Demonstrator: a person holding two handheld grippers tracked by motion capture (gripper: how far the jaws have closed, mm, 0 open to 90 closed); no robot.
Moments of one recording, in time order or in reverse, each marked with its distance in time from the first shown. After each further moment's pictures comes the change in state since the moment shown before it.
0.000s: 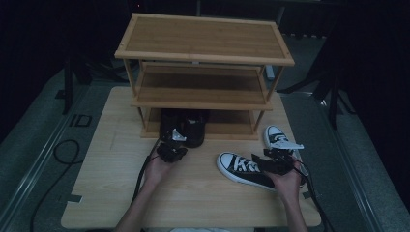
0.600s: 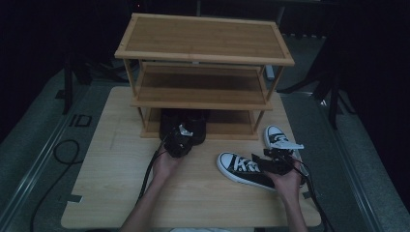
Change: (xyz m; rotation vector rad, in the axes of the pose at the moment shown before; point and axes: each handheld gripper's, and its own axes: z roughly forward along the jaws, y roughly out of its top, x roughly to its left) left arm 0.004 0.013 0.017 0.020 0.036 -0.055; right arm 0.000 0.000 0.000 0.000 0.002 0.001
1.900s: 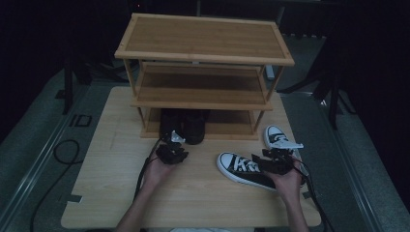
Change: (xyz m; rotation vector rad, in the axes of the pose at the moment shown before) left arm 0.005 -0.030 -0.020 -0.025 -0.038 0.026; right arm 0.001 0.002 -0.001 0.020 0.023 -0.019
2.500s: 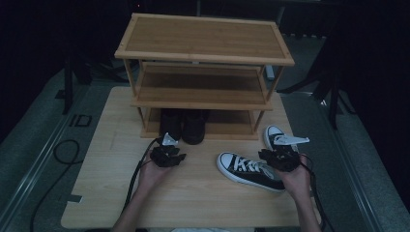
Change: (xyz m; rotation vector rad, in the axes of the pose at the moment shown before) left arm 0.009 -0.017 -0.004 -0.090 -0.041 -0.029; right arm -0.005 0.019 -0.027 0.047 0.046 -0.092
